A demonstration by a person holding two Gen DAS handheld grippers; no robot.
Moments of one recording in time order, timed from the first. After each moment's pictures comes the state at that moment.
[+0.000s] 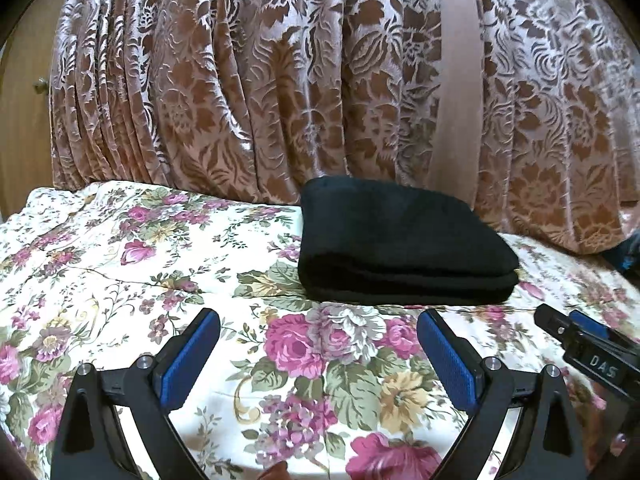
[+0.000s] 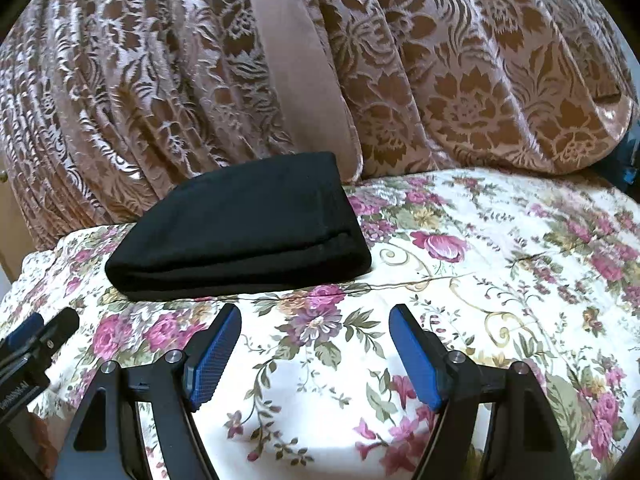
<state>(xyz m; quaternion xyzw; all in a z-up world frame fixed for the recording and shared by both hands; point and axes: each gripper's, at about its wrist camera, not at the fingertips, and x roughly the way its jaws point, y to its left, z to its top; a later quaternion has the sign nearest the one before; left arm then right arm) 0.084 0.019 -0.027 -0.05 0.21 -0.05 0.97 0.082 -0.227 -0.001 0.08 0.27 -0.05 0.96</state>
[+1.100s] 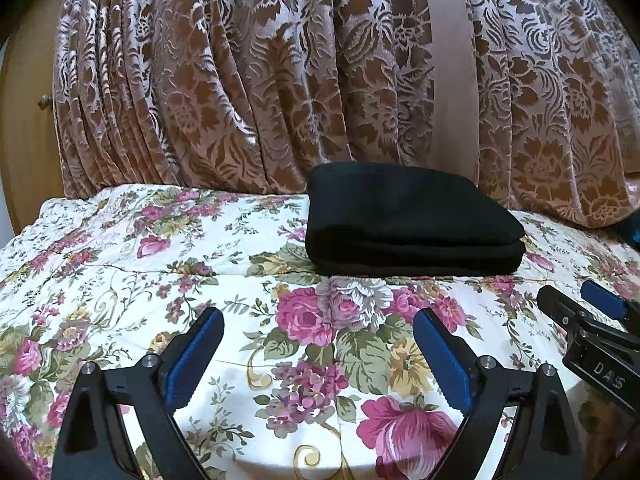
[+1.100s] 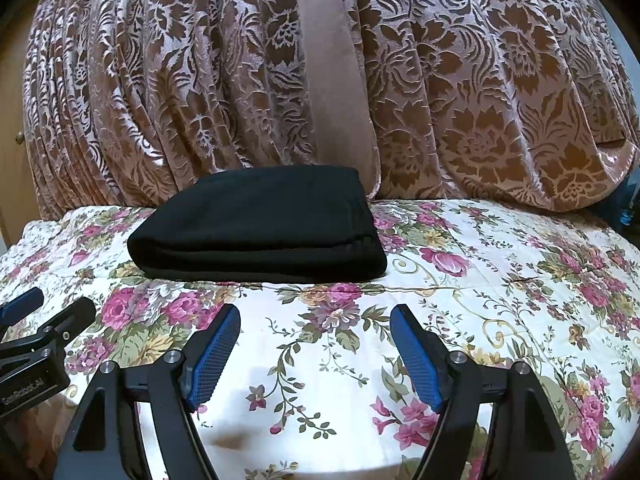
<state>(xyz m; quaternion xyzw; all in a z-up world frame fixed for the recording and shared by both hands) 0.068 0.010 -0.037 -0.01 0.22 -0.03 0.97 0.060 -0.197 -0.003 0.02 0.25 -0.04 0.97</state>
